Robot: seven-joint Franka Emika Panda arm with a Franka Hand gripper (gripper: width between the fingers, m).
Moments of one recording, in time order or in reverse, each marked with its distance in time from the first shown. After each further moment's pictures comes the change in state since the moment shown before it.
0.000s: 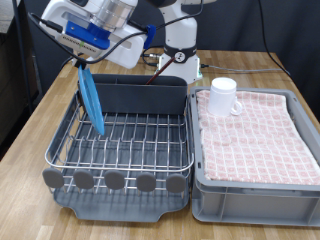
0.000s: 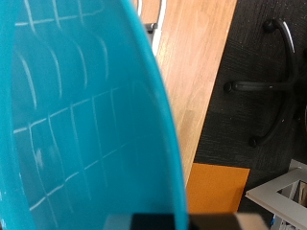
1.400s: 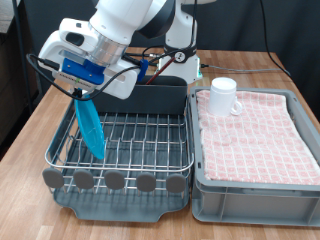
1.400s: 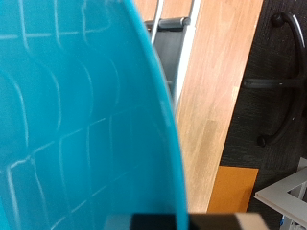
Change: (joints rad) arm -0.005 0.152 -0.040 0.000 -0.014 0.141 0.068
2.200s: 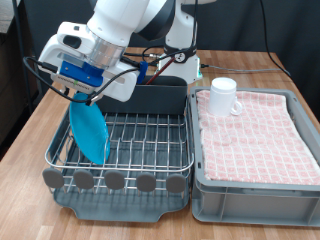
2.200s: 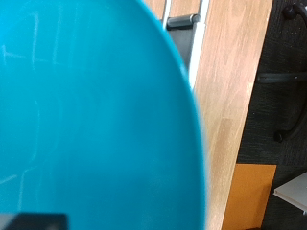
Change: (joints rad) arm -0.001 0.009 -0.003 0.002 0.065 0.006 0.001
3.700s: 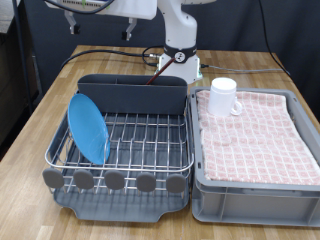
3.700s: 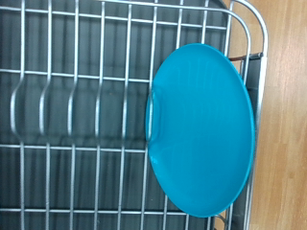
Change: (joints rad) arm 0.021 -0.269 0.071 0.157 0.526 -0.439 -0.288
